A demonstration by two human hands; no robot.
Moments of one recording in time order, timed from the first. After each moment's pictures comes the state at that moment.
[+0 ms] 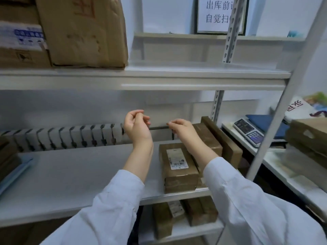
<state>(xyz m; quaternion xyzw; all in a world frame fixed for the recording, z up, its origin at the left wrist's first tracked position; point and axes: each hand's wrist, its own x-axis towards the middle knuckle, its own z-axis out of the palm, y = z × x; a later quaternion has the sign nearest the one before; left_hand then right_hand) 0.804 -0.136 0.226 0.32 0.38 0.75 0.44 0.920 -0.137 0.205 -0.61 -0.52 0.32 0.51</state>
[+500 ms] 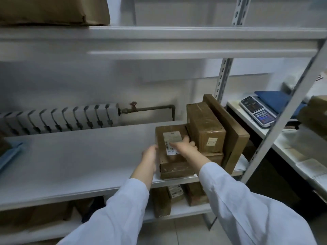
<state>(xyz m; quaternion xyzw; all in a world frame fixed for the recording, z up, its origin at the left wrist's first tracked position) 0.847 -0.122 0.105 0.25 0.63 0.38 0.63 0.958 -0.102 0.081 -0.80 -0.39 0.38 0.26</state>
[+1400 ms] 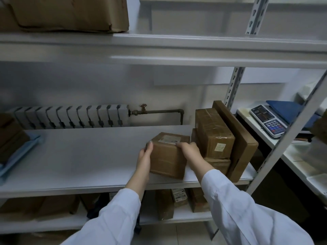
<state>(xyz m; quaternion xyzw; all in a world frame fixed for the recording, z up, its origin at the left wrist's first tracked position) 0.805 -0.122 0.070 0.34 0.57 0.44 0.60 0.949 -0.107 0.078 -0.73 -0.33 0.45 0.39</state>
